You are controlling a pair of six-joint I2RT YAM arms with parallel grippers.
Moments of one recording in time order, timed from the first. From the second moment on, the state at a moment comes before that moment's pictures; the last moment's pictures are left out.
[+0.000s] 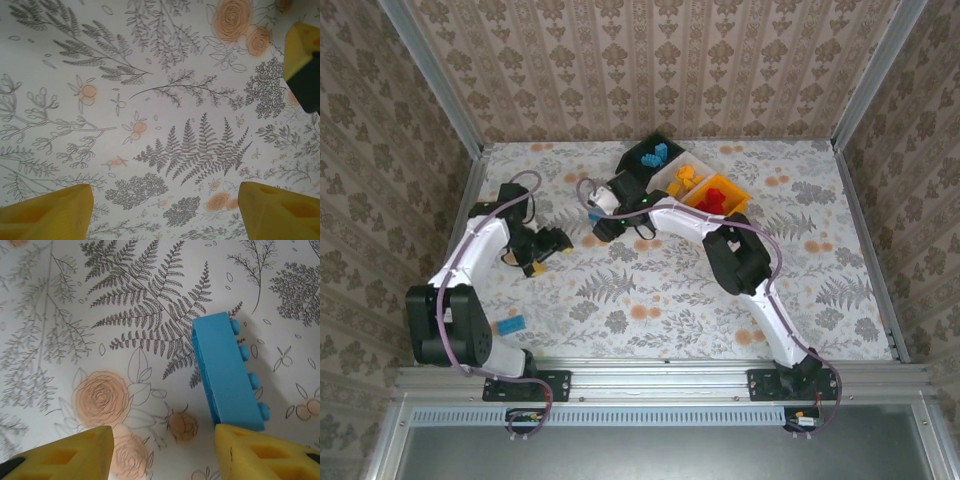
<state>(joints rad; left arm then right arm) -0.07 1.44 1.09 -1.04 0.35 -0.55 0.69 2.41 1.96 -0.41 -0.22 -0.18</state>
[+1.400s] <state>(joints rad) -0.04 1.40 1.04 -1.05 0.41 -0.54 0.69 2.53 2.18 -0.61 -0.27 -0.25</state>
